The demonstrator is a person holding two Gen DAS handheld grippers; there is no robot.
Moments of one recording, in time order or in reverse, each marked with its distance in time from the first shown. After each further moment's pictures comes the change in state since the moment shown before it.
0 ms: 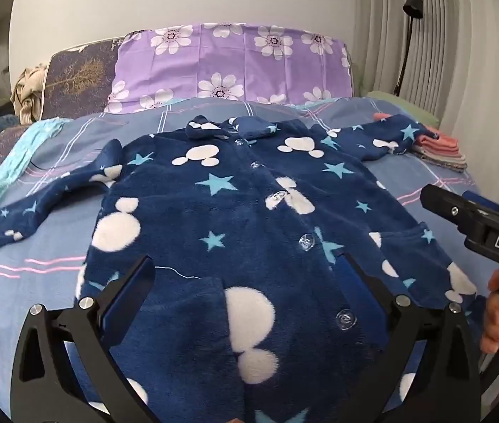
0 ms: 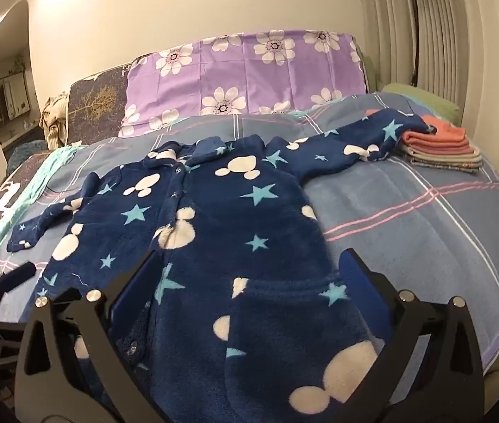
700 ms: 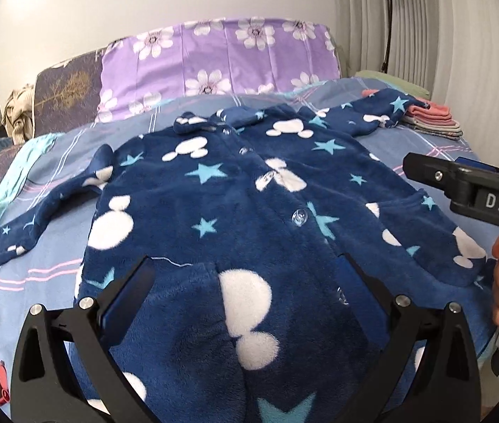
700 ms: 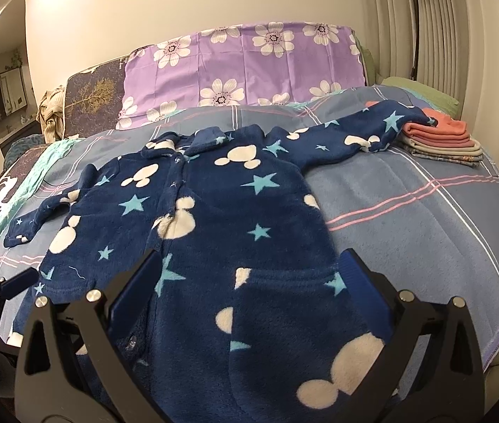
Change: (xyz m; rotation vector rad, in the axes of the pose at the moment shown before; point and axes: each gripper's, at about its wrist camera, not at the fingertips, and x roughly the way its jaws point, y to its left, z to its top) left arm 0.003 -0.016 -0.014 0.125 0.022 0.004; right arm 0.005 0.007 -0.006 -0.007 0.020 -0.017
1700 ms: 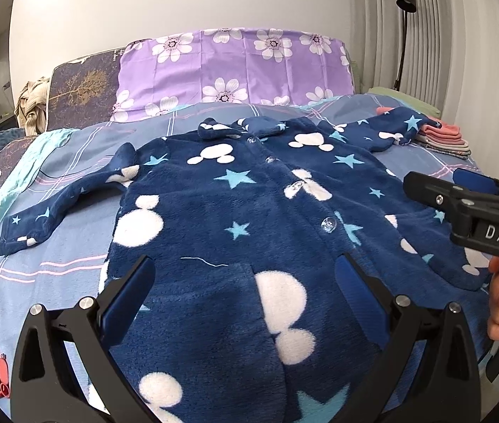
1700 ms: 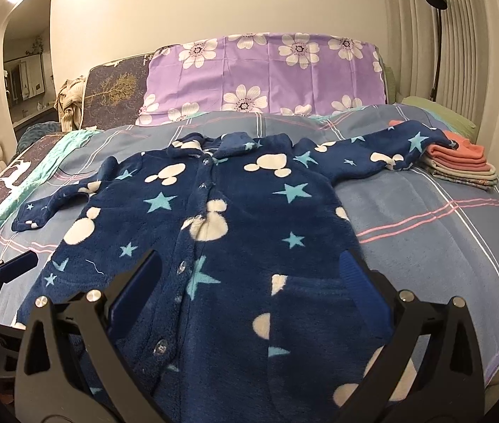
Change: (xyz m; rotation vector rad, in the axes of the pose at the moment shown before) left arm -0.008 0.030 -0.004 -0.059 -0.032 0.027; right arm -0.001 0.036 -0.002 -0.088 -0.028 0.046
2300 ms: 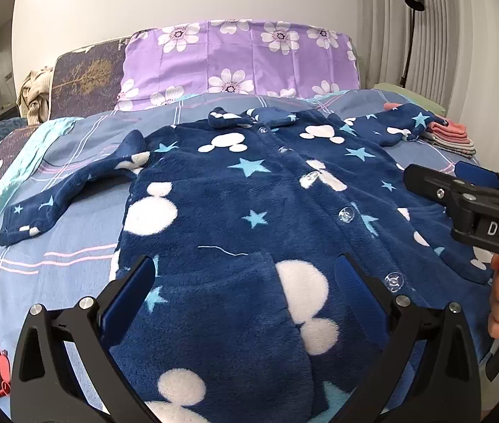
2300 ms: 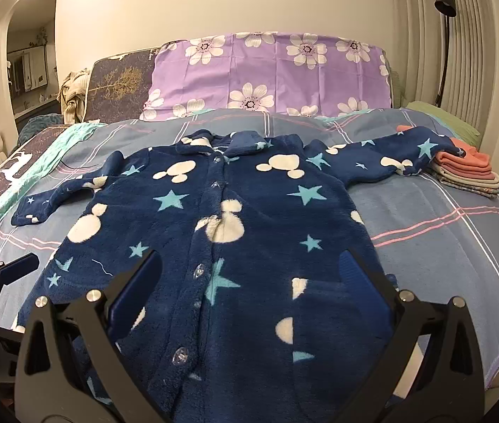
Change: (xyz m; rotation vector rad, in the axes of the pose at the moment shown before) left arm 0.005 0.022 -0.006 -0.028 0.035 0.001; right arm 0.007 0.024 0.003 -0.034 0.006 -0.009
